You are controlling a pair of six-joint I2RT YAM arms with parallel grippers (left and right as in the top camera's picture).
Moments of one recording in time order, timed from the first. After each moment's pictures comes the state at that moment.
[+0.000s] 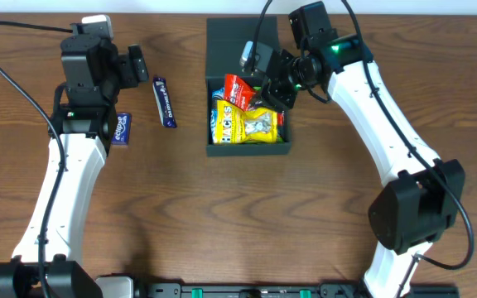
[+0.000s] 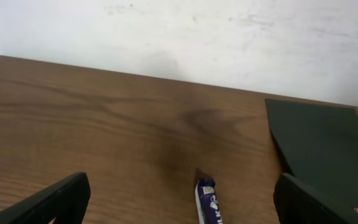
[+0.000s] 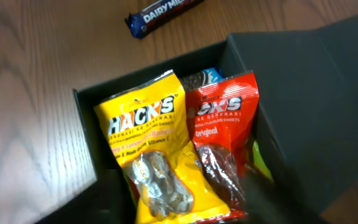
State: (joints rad) left arm 0.01 1.47 1.18 -0.21 -0.07 -0.11; right arm 0.36 1.98 1.85 -0.99 -0.50 -0.75
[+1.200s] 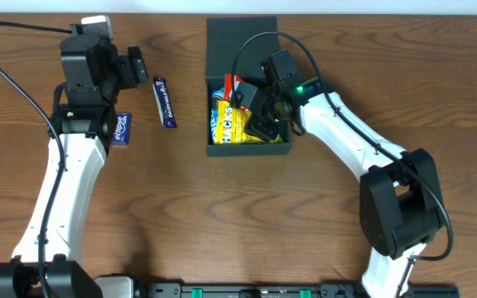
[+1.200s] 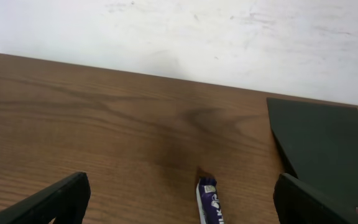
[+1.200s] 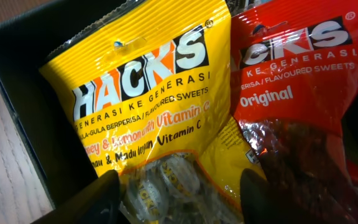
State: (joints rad) left arm 0.01 1.47 1.18 -0.21 -0.07 -0.11; right arm 0.46 1.98 1.49 -0.68 -0.29 -0.63
